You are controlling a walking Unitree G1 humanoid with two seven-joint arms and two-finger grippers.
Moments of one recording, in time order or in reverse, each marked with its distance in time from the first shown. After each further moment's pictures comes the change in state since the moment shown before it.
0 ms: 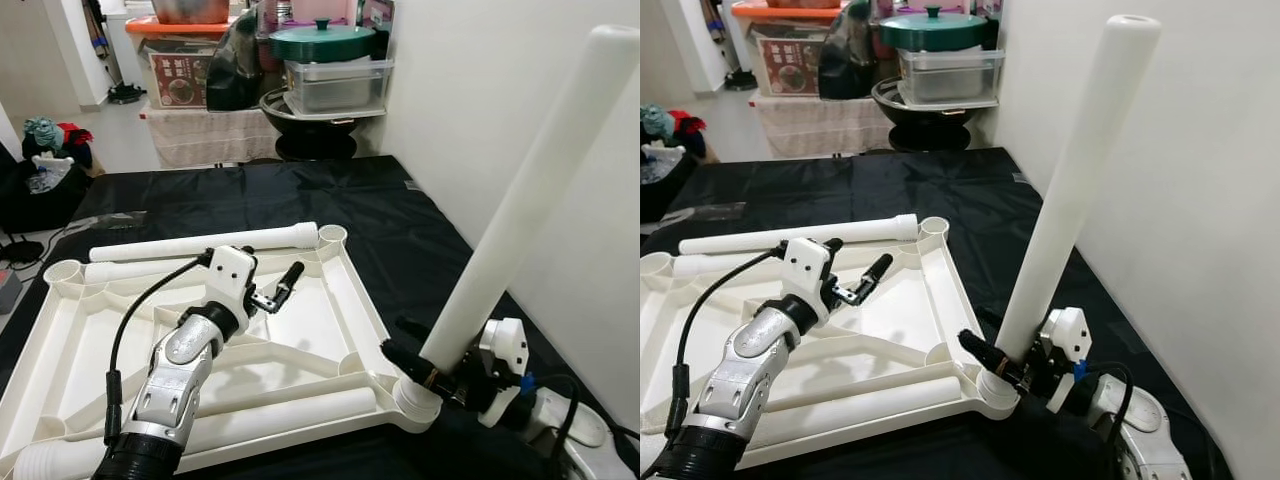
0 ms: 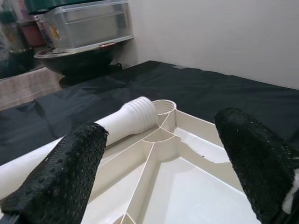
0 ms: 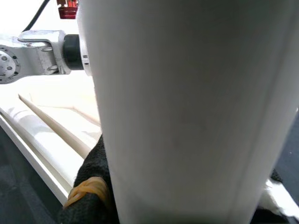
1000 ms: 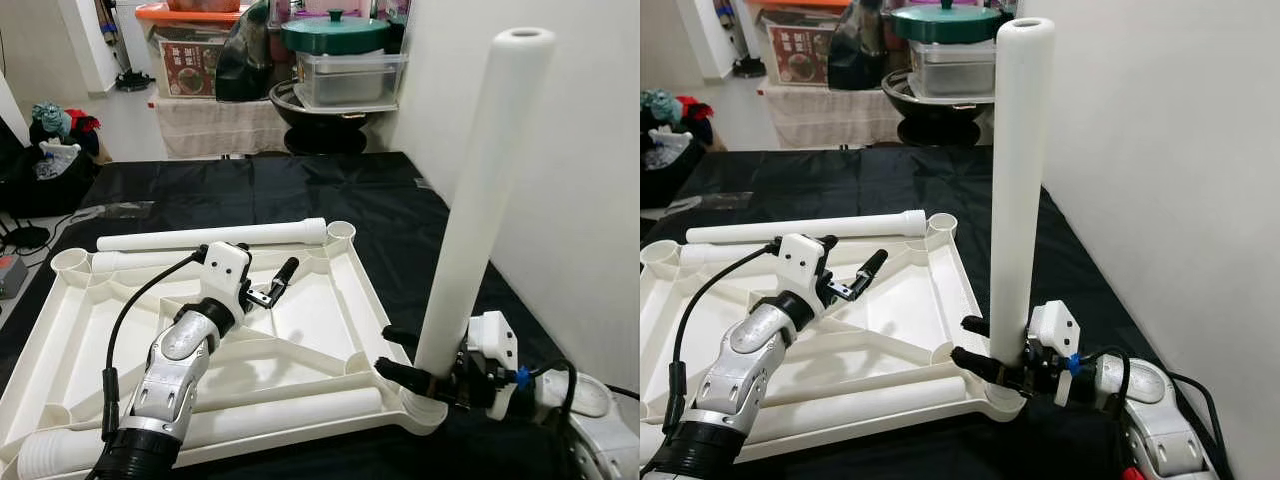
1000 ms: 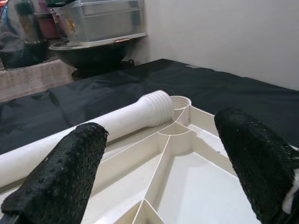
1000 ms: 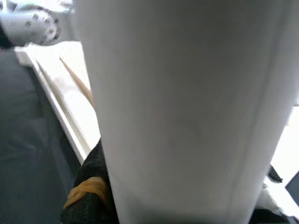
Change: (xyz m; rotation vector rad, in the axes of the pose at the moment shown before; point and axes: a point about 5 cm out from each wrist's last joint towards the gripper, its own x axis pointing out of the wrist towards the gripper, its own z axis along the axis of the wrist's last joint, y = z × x) left arm 0.001 0.006 0.001 -0.027 -0.007 0.019; right arm 0.004 -0.009 0.015 -0.064 0.088 0.190
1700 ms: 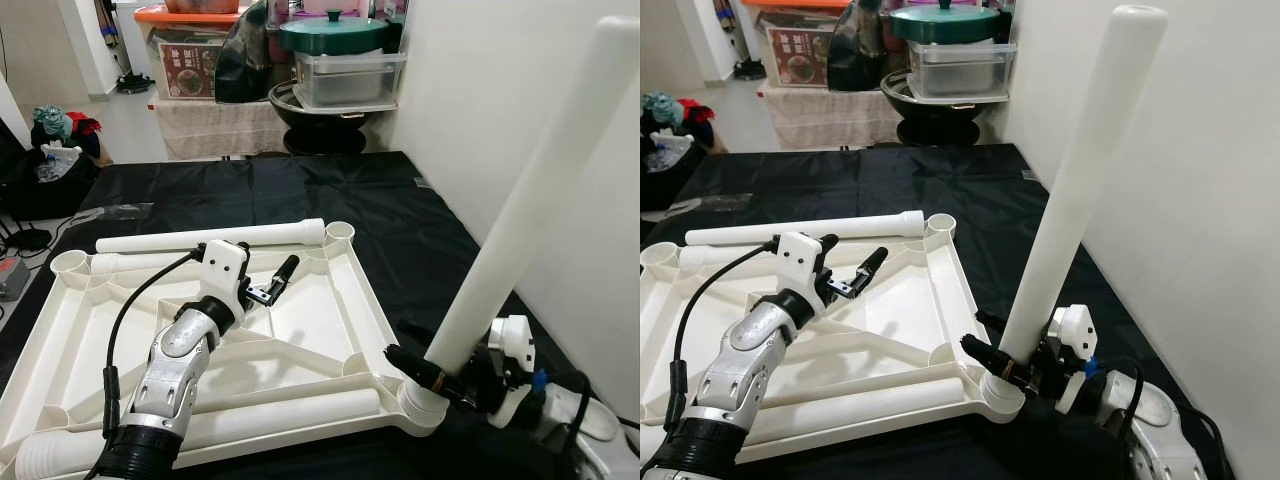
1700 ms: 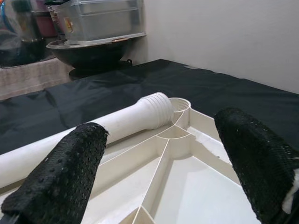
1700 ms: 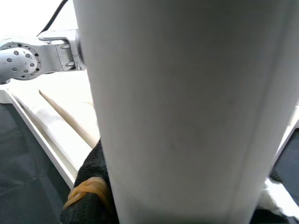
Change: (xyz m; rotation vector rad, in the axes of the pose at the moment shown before) left arm 0.002 0.002 0.000 -0.019 -0.002 -0.006; right arm -0.006 0.014 -0.006 0.079 -0.094 -0.132
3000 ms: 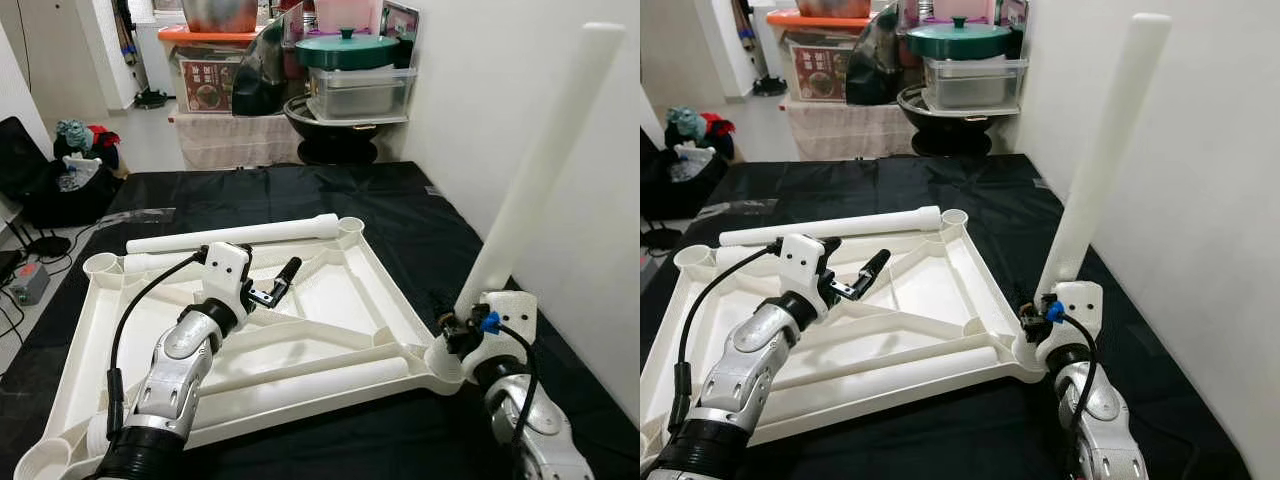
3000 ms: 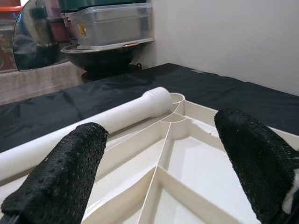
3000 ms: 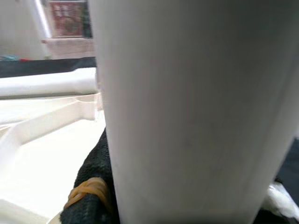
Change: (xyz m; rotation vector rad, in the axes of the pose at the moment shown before) left arm 0.001 -0.002 -0.004 -0.018 0.009 0.003; right arm 0.013 -0.035 -0.009 0.012 0.066 -1.009
